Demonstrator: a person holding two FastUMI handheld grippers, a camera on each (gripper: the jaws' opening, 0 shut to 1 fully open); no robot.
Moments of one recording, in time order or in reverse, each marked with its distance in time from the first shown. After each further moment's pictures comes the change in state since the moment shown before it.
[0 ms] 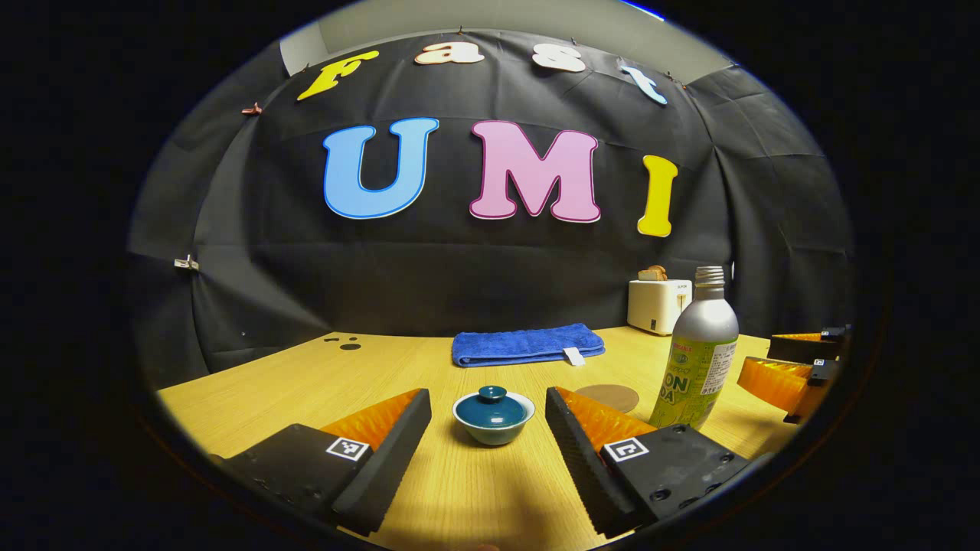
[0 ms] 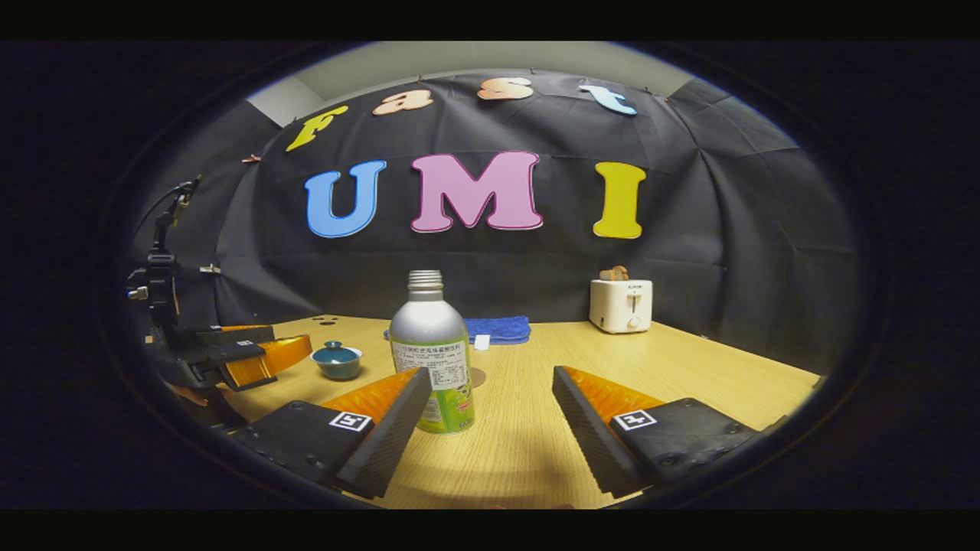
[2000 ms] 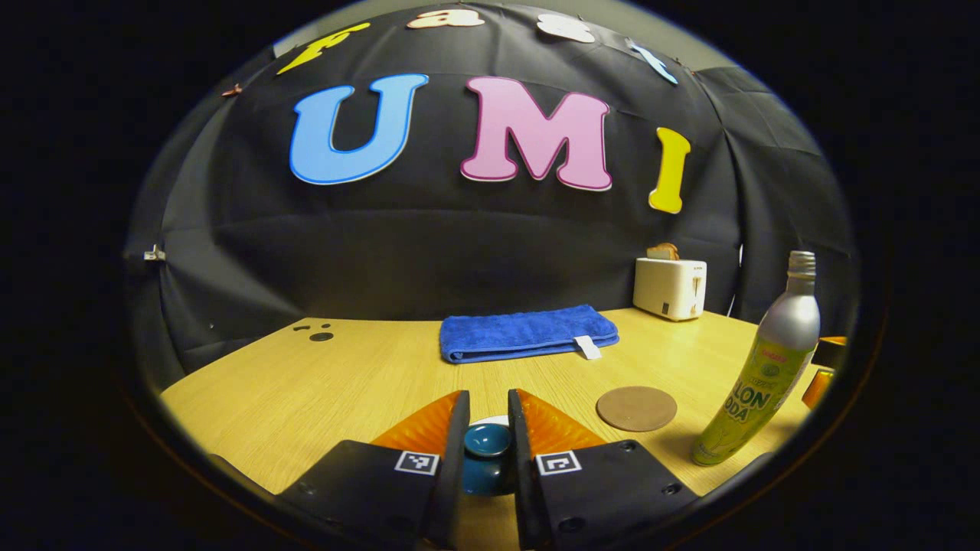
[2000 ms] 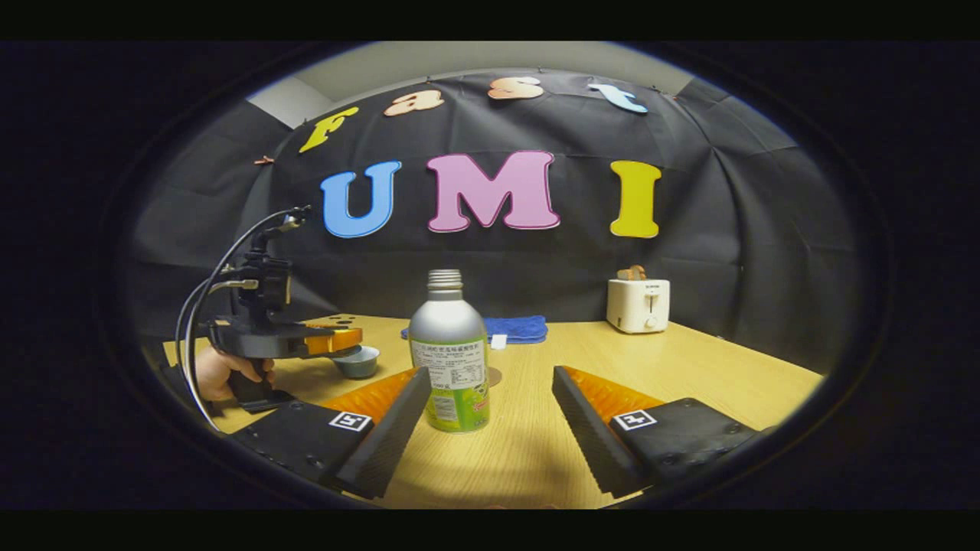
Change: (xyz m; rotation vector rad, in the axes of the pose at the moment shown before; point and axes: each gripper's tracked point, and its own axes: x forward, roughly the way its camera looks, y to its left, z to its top) left arm 0.083 0.019 -0.011 -0.031 0.095 -0.043; right arm 0.000 0.015 -0.001 0.003 0.001 0.084
